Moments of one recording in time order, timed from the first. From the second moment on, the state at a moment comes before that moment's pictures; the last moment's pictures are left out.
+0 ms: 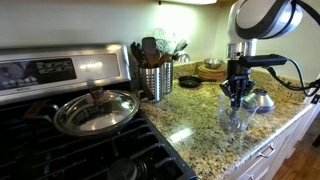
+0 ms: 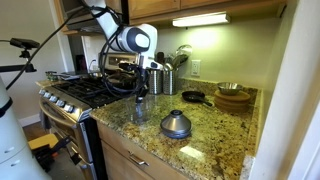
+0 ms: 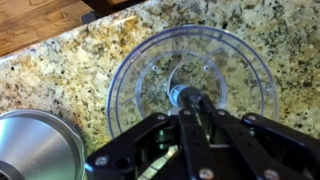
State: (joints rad) arm 0.00 0.12 0.08 -2.35 0.08 2.28 0.33
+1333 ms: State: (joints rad) arm 0.01 -0.09 0.07 -2.35 0.04 2.18 0.33
